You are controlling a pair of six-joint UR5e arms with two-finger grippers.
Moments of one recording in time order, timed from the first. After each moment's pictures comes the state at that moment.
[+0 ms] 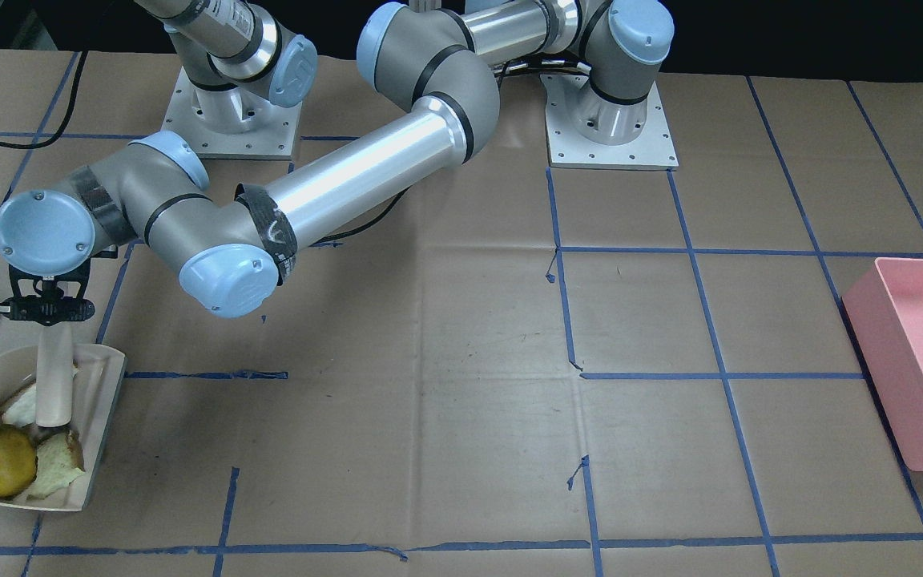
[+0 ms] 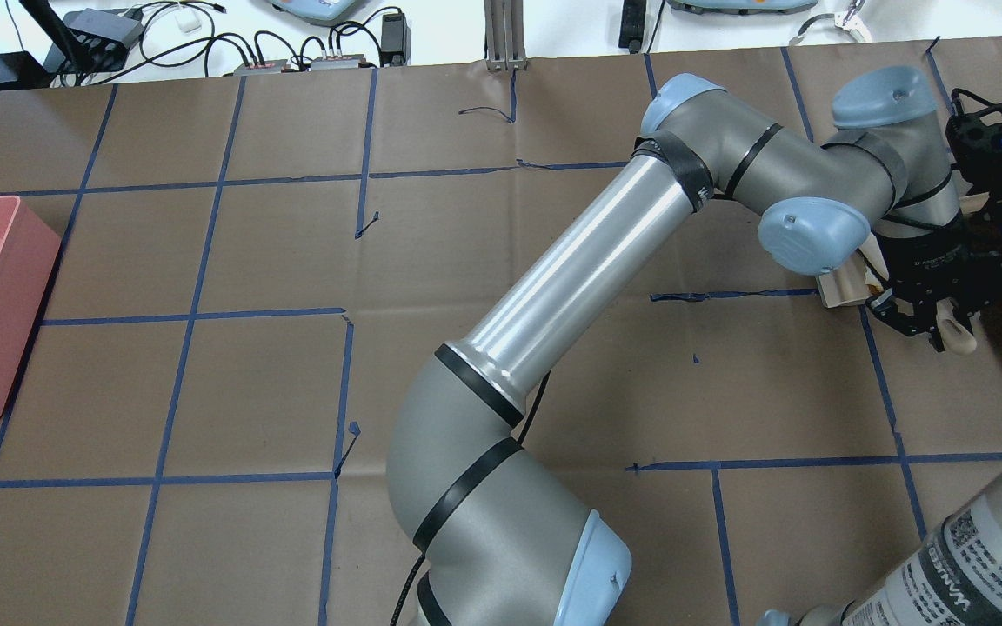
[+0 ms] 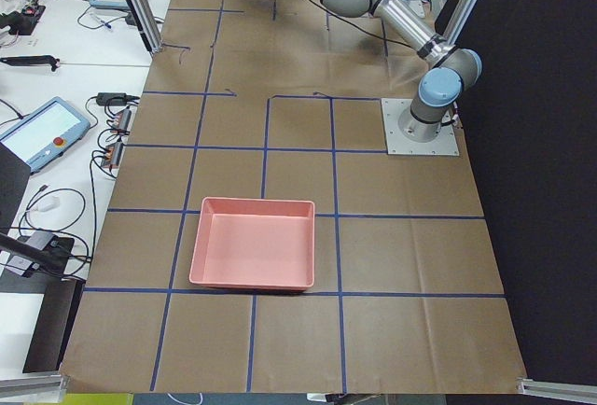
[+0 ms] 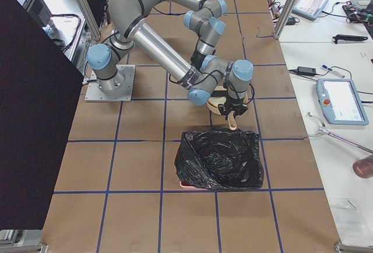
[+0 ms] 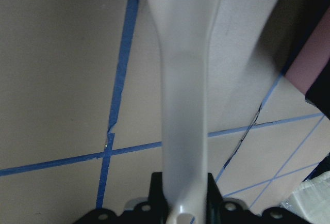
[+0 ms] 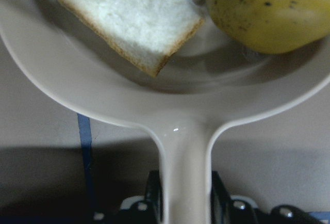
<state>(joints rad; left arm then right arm) -2.35 -2.89 -0.10 -1.67 0.85 -0.90 1.03 -1.02 1.54 -2.18 -1.68 -2.11</state>
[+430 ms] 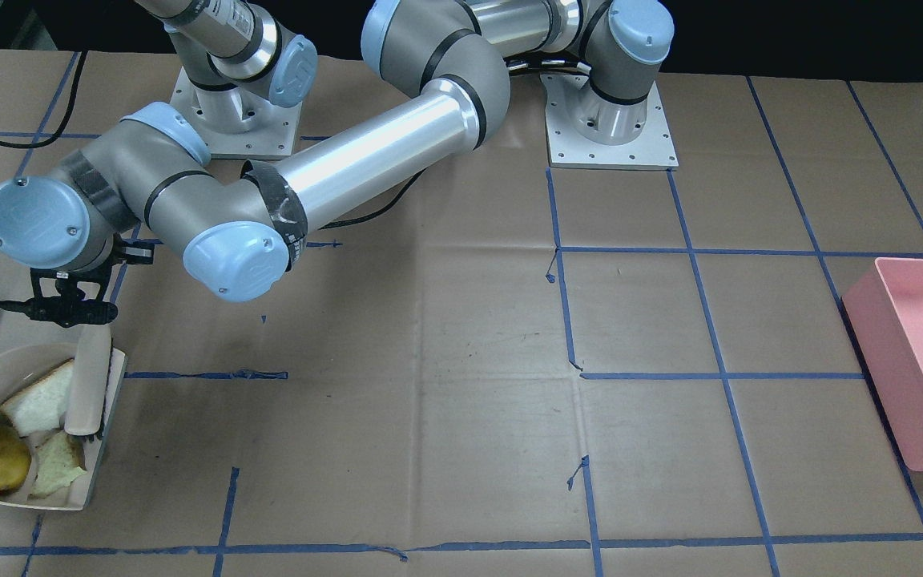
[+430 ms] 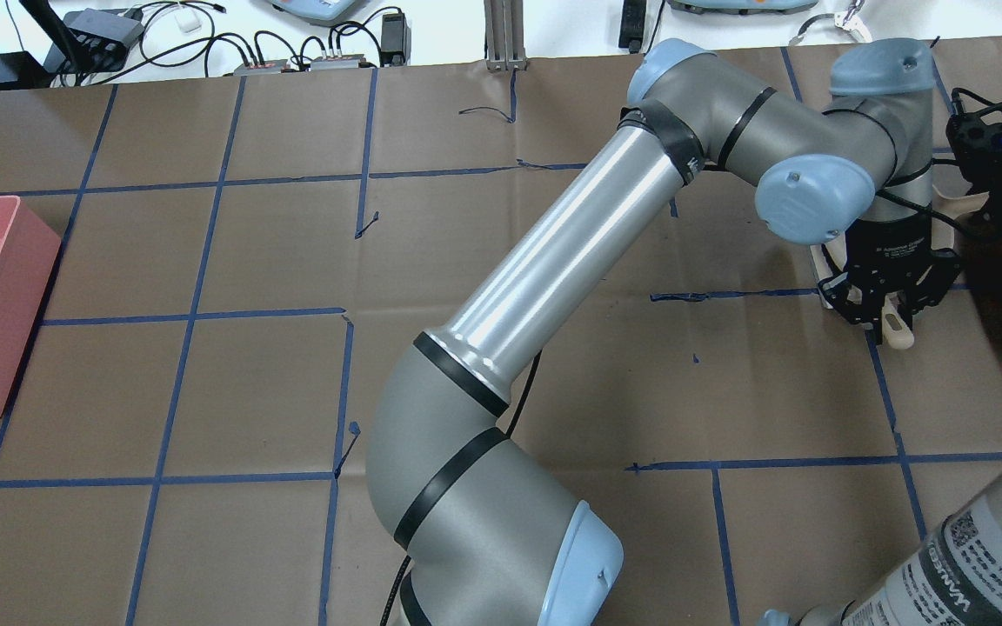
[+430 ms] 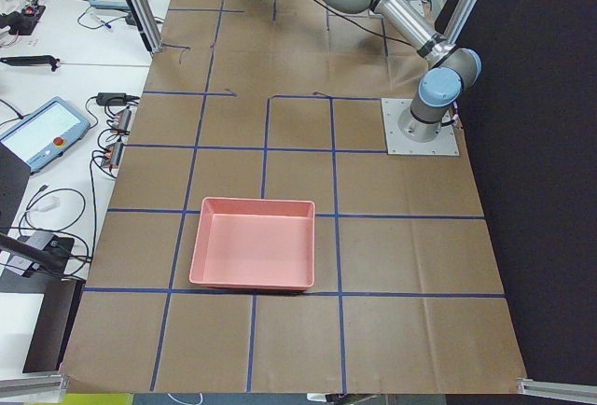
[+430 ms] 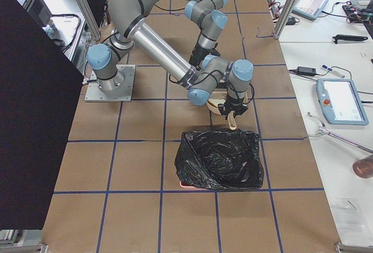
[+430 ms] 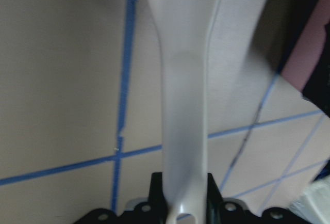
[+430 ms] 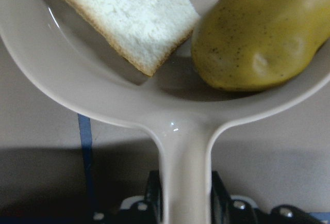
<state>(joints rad) -2.33 -2.81 -0.13 -1.90 1.03 -0.72 1.03 -1.02 1.54 -2.18 -1.68 -2.11</state>
